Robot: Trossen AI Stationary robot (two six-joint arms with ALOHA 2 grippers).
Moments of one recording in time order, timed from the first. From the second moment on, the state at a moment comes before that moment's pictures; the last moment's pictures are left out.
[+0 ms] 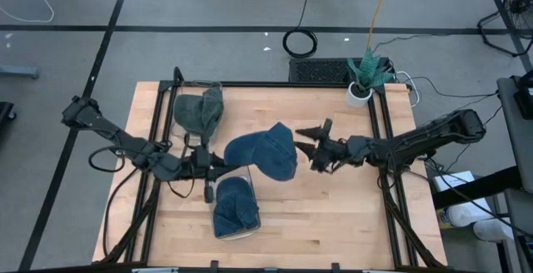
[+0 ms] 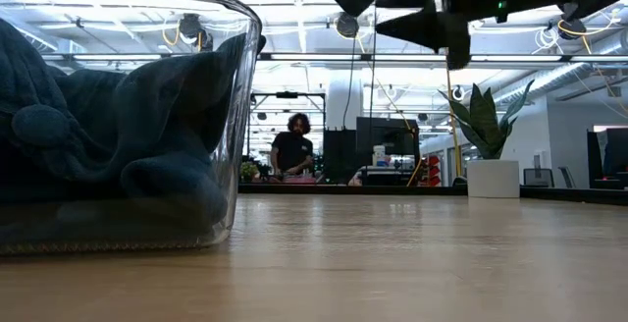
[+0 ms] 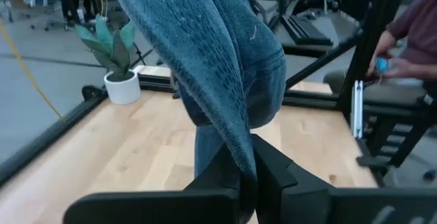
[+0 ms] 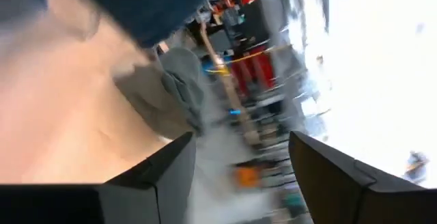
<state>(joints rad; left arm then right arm) -0.52 1.11 0.90 -0.02 -0.64 -0.21 0.18 1.20 0.50 0.69 0.51 -1.11</state>
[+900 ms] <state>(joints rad) -0.34 1.09 0.91 -0.02 -0.20 -0.78 0.33 1.39 0.53 1.22 0.41 -1.88</state>
